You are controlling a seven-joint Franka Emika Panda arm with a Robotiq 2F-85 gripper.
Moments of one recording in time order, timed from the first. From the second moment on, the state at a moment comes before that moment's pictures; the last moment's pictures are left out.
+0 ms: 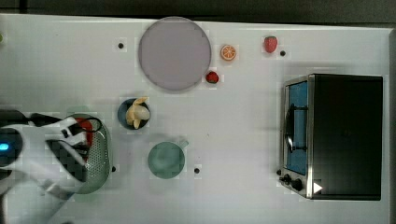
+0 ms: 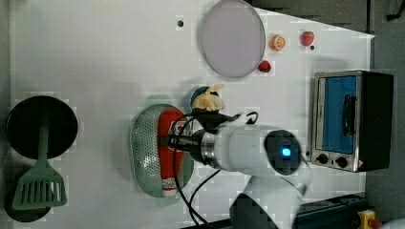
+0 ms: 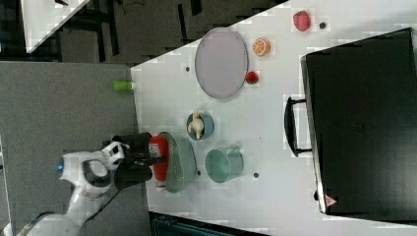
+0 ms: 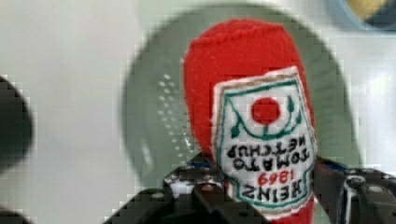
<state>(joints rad) -0.02 0.37 0.74 -2.12 -0.21 0.81 0.29</state>
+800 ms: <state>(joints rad) -0.12 0.22 0.58 -1.74 -0.09 0.35 0.00</state>
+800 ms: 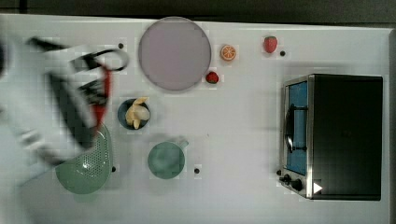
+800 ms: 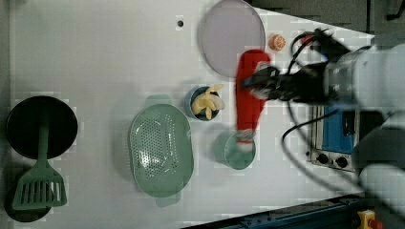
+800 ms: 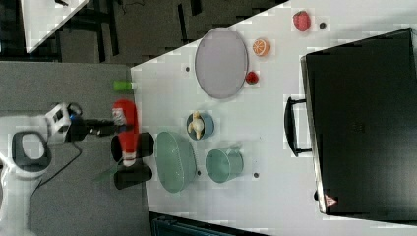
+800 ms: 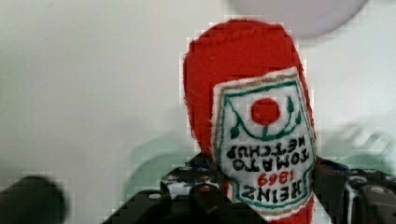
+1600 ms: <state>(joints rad) -0.32 0.28 0.16 -1.89 -0.11 0.56 -0.44</state>
